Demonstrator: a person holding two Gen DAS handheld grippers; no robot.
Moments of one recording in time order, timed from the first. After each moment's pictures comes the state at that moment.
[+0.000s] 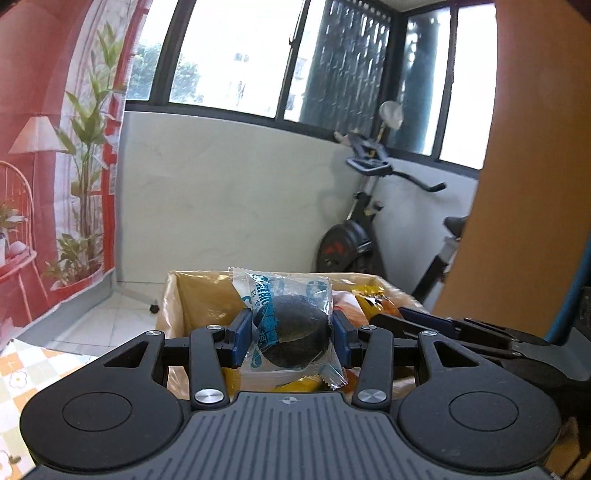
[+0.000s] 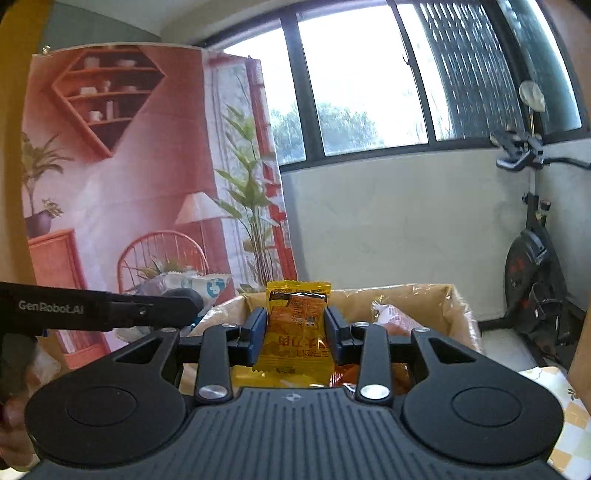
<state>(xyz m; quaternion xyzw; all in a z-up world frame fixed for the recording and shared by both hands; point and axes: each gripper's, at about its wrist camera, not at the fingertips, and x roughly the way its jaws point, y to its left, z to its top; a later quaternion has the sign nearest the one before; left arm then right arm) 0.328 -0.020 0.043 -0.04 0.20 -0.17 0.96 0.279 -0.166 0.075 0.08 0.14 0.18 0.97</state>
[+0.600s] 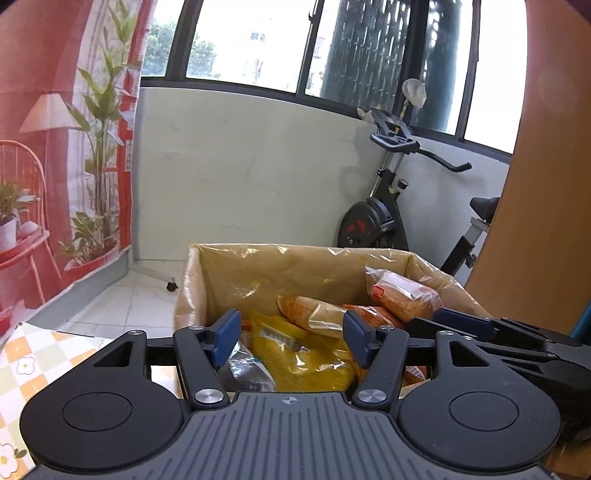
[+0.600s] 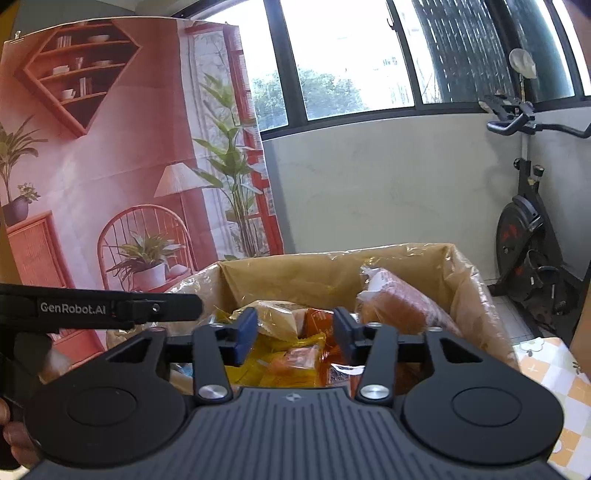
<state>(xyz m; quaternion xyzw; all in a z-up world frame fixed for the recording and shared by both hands) 0.337 0.009 0.033 -0.05 0.24 -0.15 0.96 0.309 -0.161 0.056 0.08 0.19 0.16 0.97</state>
